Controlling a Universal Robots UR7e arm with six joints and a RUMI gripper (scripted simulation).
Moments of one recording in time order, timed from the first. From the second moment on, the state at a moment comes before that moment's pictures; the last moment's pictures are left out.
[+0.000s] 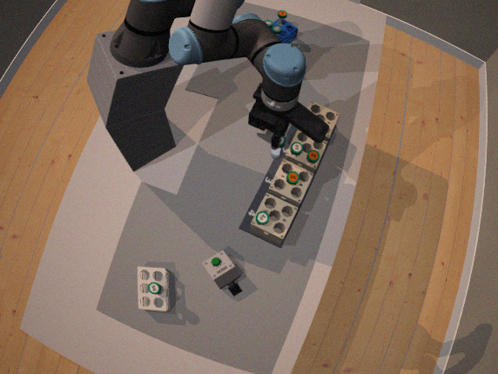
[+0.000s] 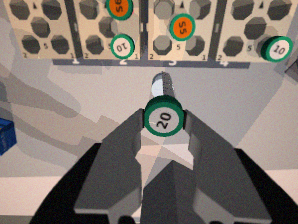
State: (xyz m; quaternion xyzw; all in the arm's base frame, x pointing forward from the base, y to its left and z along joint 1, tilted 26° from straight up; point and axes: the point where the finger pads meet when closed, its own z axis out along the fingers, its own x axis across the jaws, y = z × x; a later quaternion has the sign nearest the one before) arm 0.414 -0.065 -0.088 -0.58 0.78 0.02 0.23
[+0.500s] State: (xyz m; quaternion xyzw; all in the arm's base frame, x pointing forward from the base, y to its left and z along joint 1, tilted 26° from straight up) arm 0.459 0.002 -0.049 -0.58 0.78 0.02 0.23
